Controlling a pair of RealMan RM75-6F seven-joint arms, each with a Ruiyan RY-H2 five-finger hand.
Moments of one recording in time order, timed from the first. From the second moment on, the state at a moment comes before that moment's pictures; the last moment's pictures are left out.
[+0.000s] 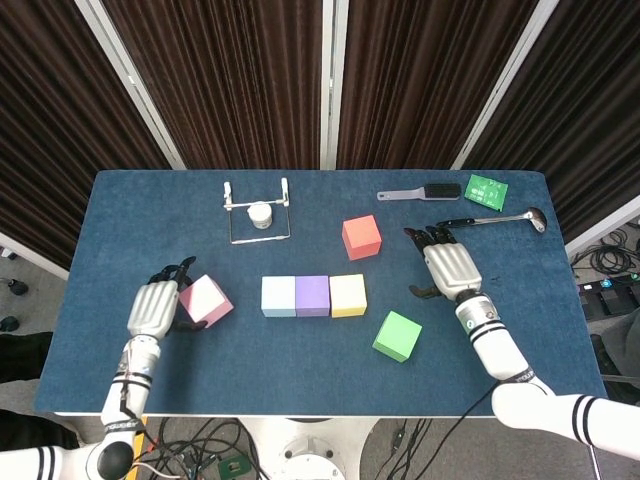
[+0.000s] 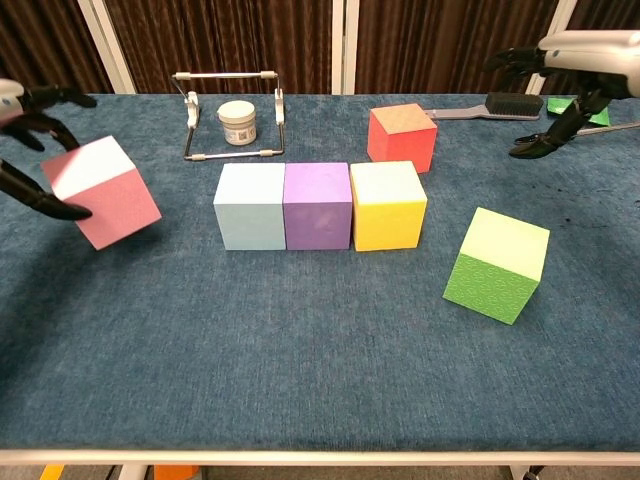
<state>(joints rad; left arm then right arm) -0.50 -1.42 -0.16 -1.86 0.93 1.28 0.41 0.79 -1.27 0.17 -1.69 -0.82 0.94 -0.38</state>
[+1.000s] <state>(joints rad) -0.47 -1.23 -0.14 -1.75 1.14 1.14 0.13 0.87 -1.58 0.17 -1.43 -0.91 0.92 -0.40</state>
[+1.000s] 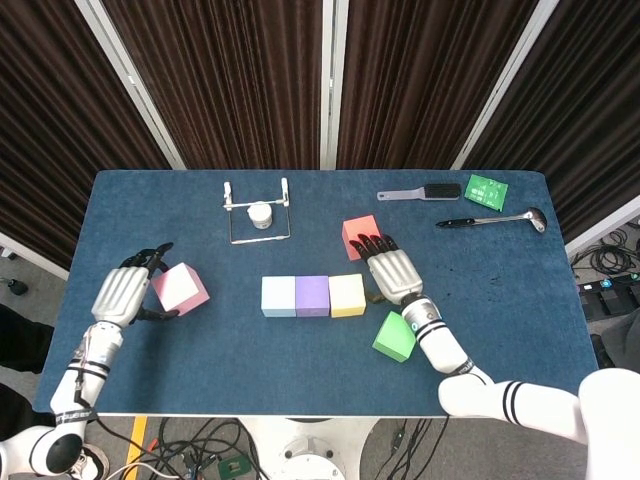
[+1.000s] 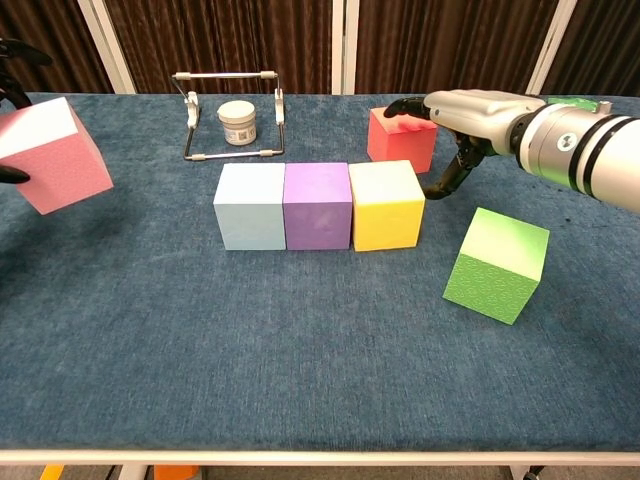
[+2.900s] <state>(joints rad) -0.86 -1.33 -0.26 -1.84 0.86 0.91 0.38 0.66 -1.17 0.27 -1.66 -0.97 1.03 -0.13</state>
